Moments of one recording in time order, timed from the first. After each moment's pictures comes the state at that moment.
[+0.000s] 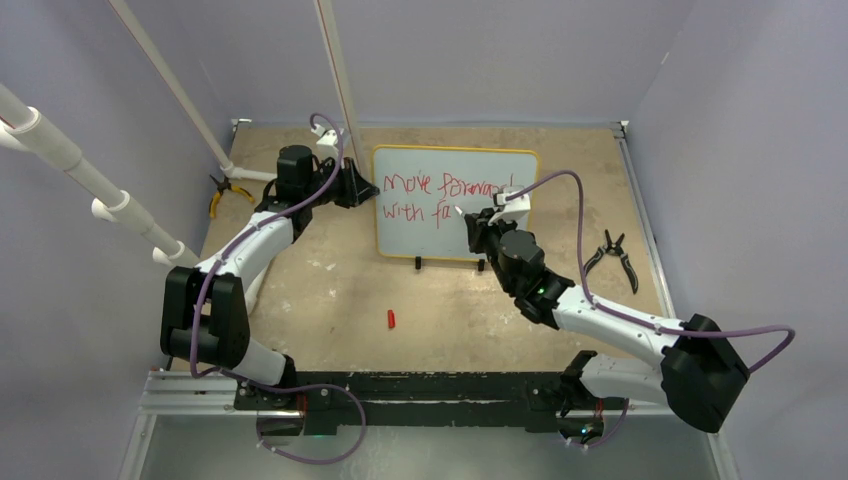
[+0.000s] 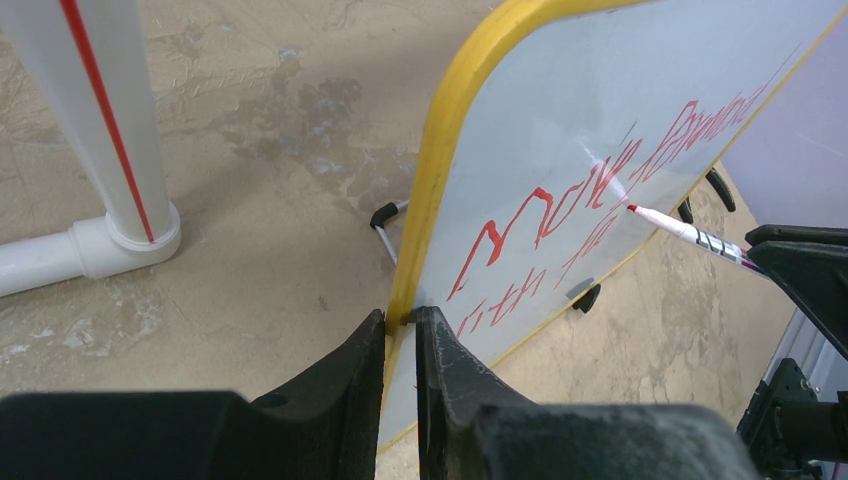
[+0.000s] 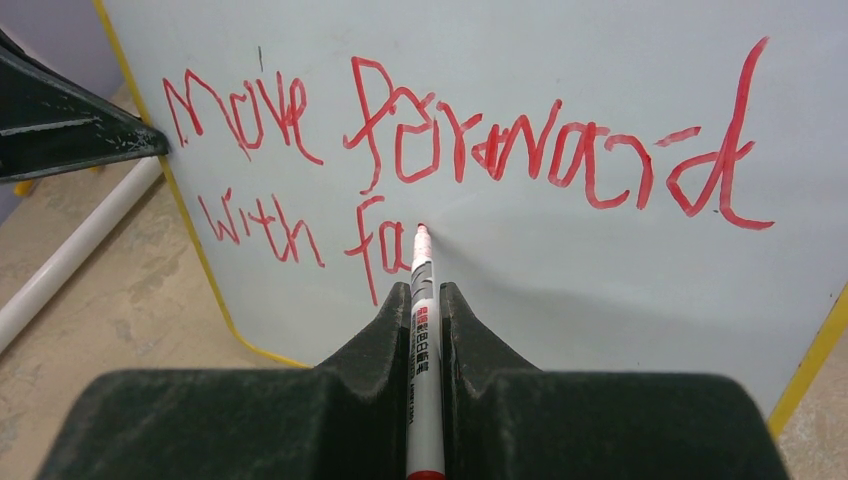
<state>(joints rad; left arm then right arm) -0.18 1.50 1.00 0.08 0.58 -0.27 0.79 1.15 0.58 0.46 0.51 0.29</state>
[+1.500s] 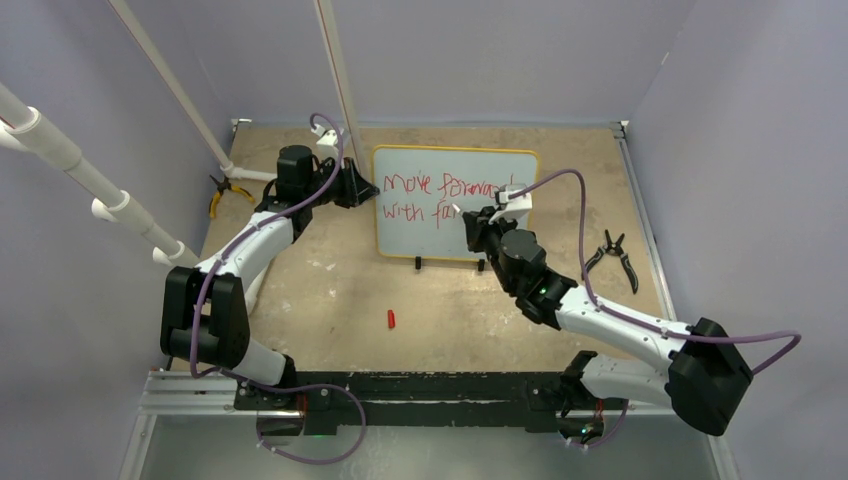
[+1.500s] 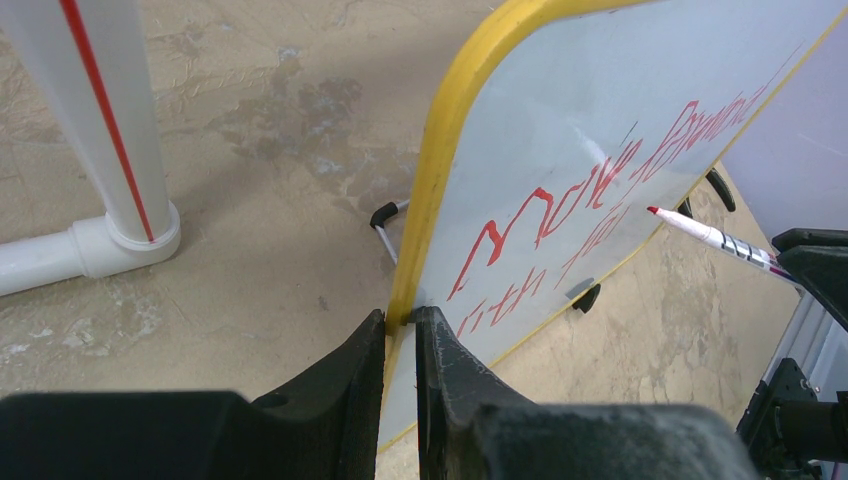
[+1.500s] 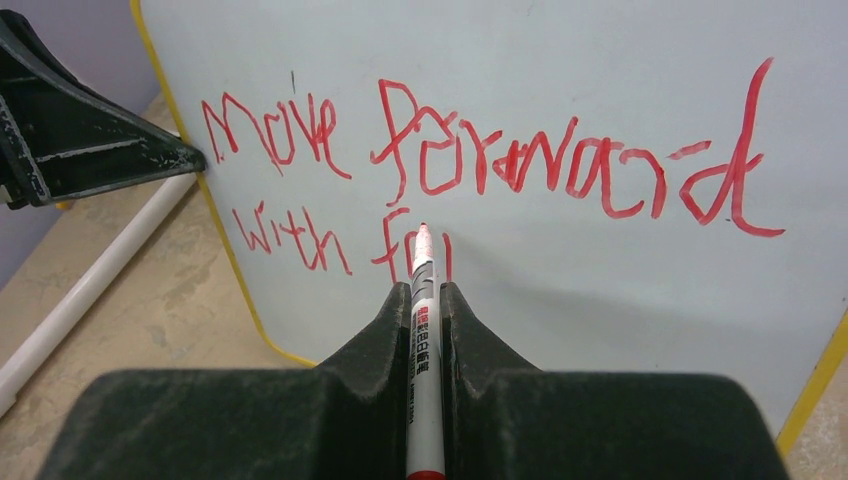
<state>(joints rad) -0.18 1.50 1.00 0.08 0.58 -0.27 0.81 1.13 0.61 0.42 0.51 0.33</state>
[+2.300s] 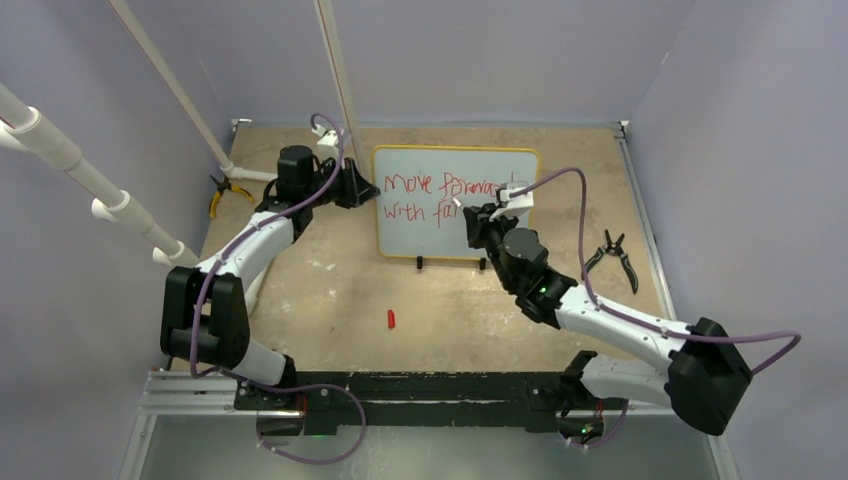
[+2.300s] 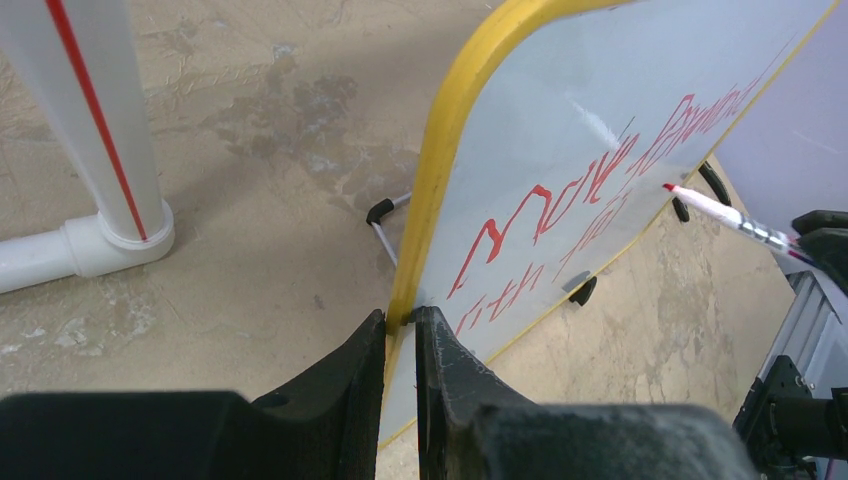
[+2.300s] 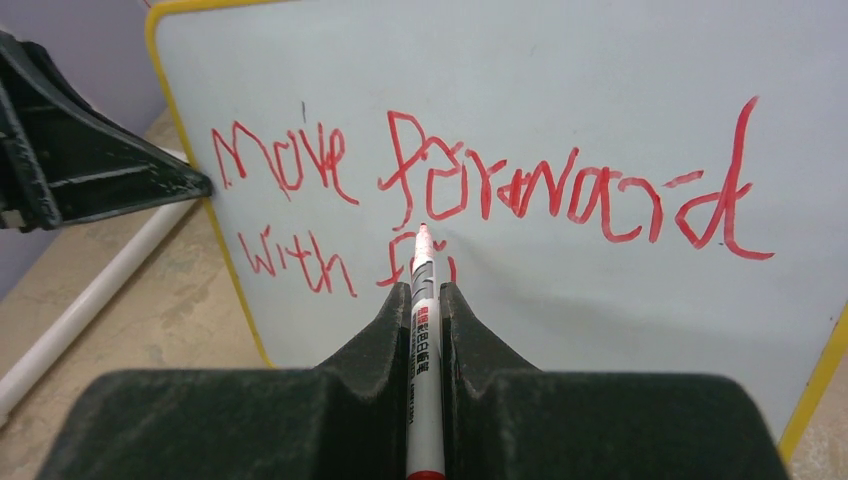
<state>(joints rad) -0.19 1.50 1.00 0.08 0.58 -0.28 0.81 1.15 0.62 0.47 0.53 0.29</state>
